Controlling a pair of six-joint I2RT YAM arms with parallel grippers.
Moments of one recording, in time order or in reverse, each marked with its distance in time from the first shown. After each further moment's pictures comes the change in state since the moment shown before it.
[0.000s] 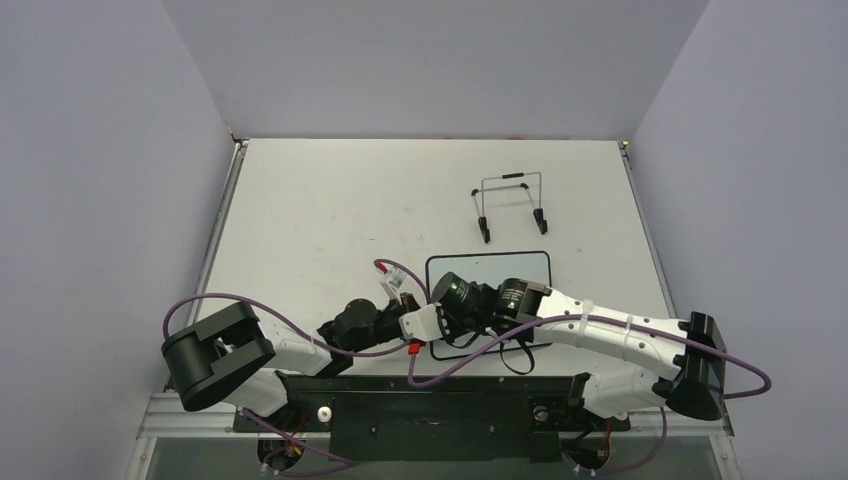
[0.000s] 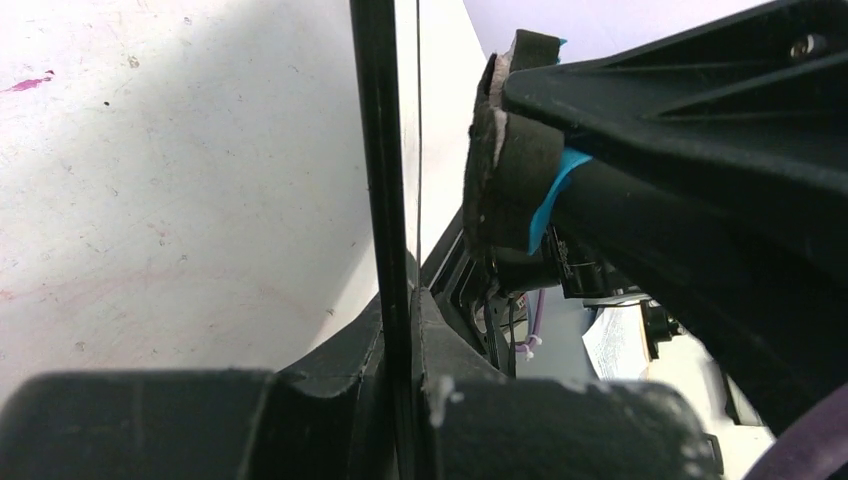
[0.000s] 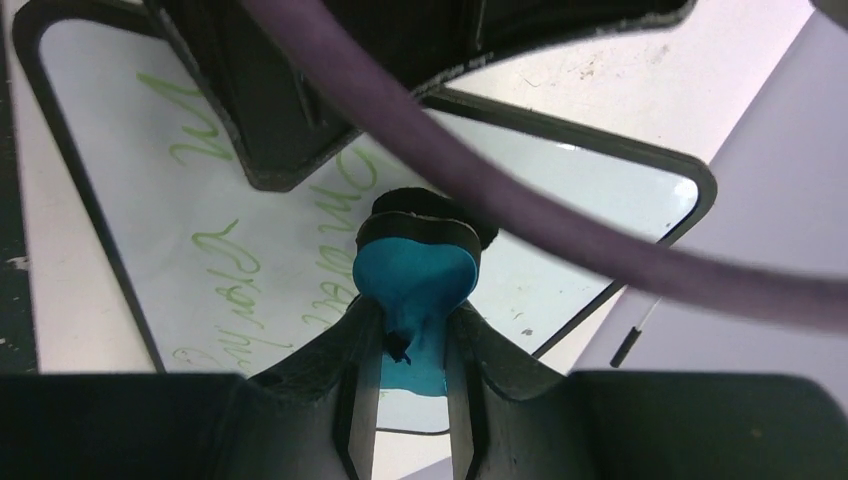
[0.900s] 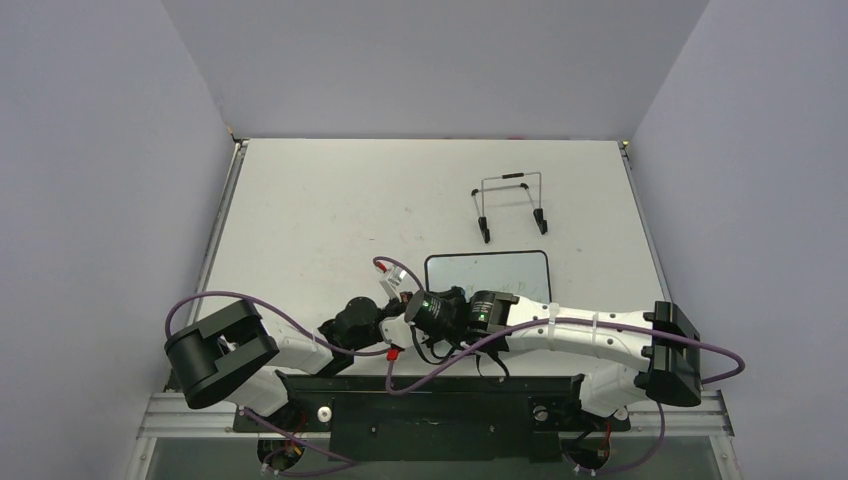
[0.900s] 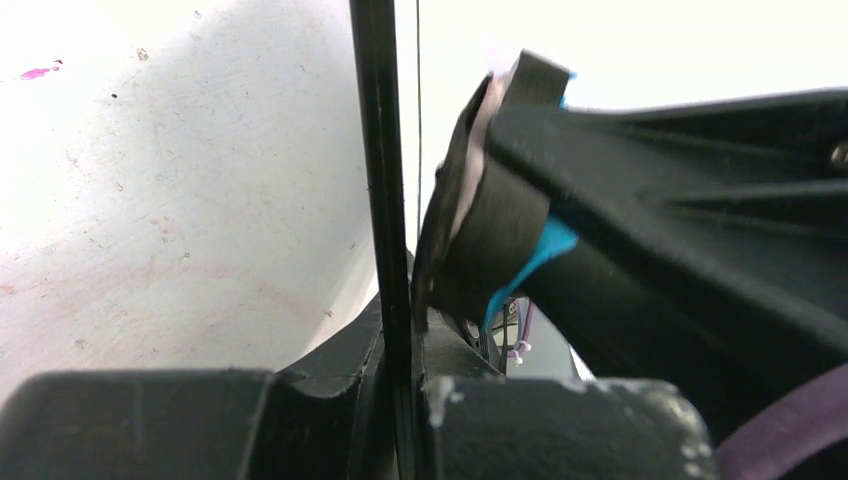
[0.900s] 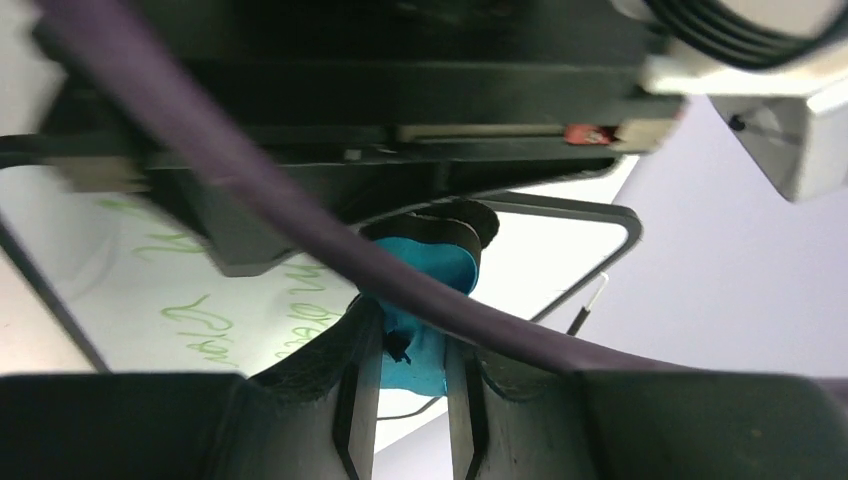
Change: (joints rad) left arm 0.016 0.025 0.009 0.002 0.015 -0.050; right arm 0.119 0.141 0.040 0.092 0.238 0.060
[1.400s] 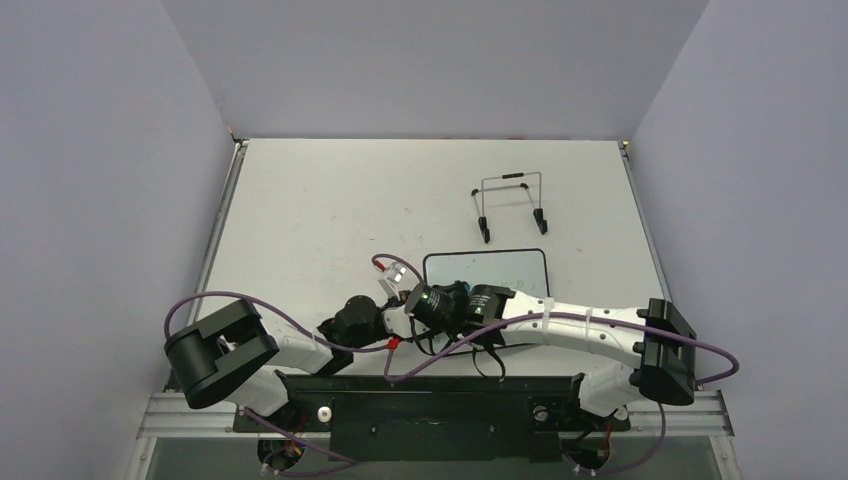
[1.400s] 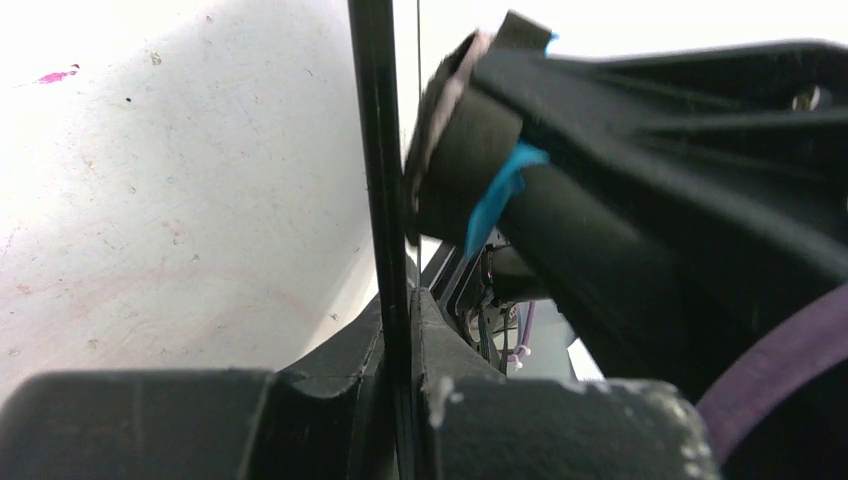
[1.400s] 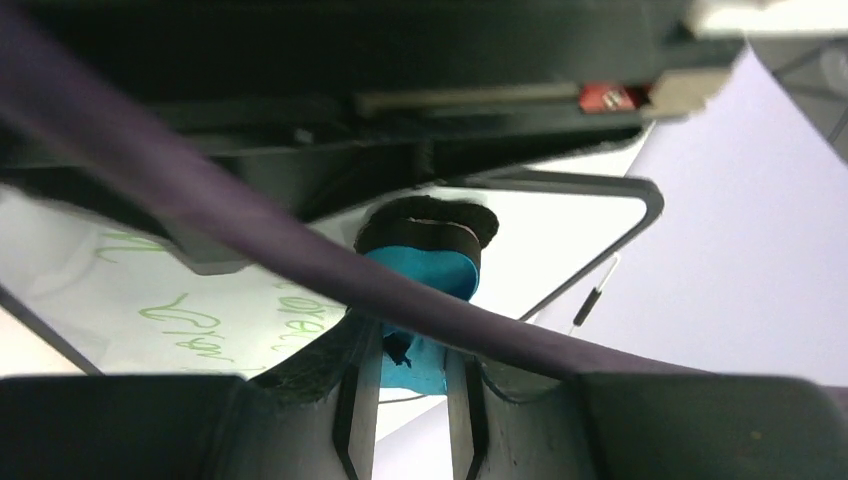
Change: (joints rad) left arm 0.012 0.000 0.000 -0.004 0.010 -0.008; right arm -0.028 0.026 0.000 -0.010 0.002 0.005
